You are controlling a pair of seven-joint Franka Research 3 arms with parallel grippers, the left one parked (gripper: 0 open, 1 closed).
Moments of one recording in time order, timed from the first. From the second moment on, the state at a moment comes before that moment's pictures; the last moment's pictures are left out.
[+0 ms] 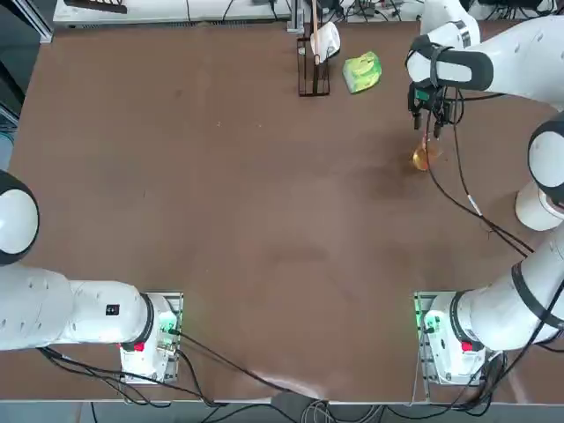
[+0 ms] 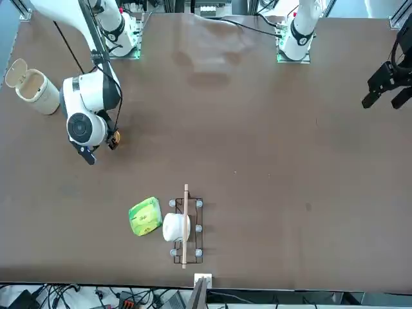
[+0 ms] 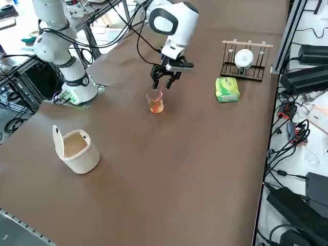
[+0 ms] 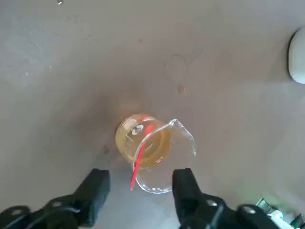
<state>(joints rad) 0.23 0.32 -0.04 -1.97 -0.19 1.89 1.04</state>
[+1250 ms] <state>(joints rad) 0.23 0.32 -0.04 -1.98 -0.20 1.89 1.05</state>
